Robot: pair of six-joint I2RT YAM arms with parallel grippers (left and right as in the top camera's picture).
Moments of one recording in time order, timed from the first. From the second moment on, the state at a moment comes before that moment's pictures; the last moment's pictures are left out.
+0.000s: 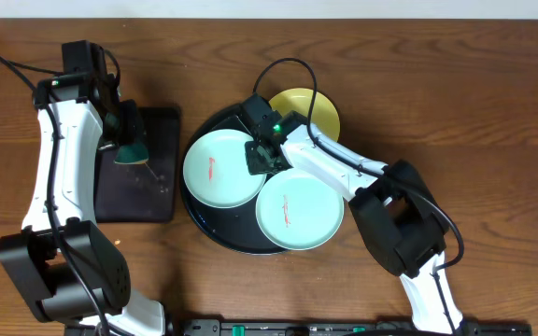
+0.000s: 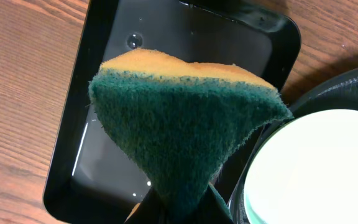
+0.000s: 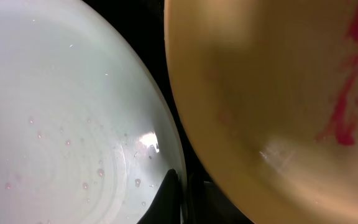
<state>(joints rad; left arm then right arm) 0.19 1.74 1.51 -1.09 -0.03 -0.16 0.72 2.22 1.66 -0.73 -0.02 0.56</state>
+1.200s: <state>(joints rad) -0.10 1.78 1.39 -0.93 -0.03 -0.28 0.72 2.22 1.66 -0.73 -0.02 0.56</state>
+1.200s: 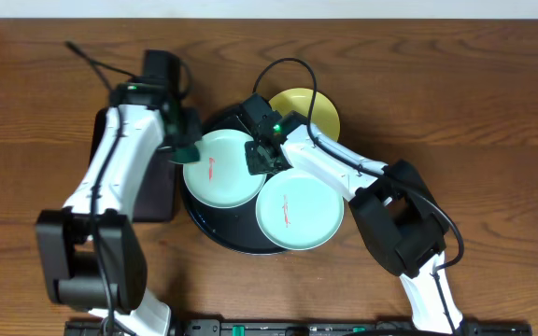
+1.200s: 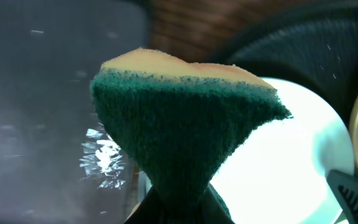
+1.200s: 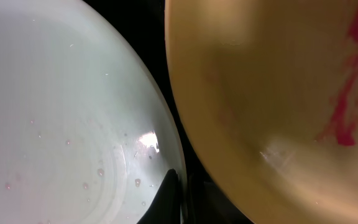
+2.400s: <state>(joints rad) -0.18 1.98 1.38 -0.91 0.04 -0.29 0.72 2.22 1.66 -0.73 -0.02 0.54</state>
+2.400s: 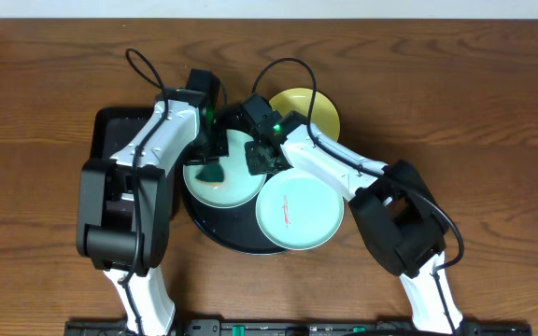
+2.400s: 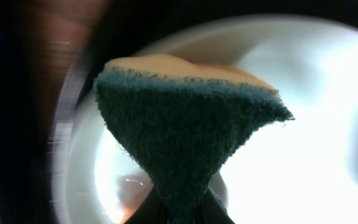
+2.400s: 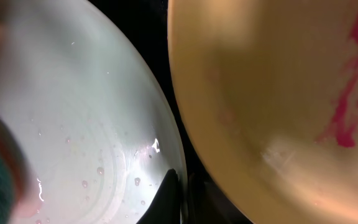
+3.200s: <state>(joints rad) -0.22 1.98 1.38 -1.03 -0.05 -0.37 0.72 2.22 1.66 -0.74 -0.03 0.54</state>
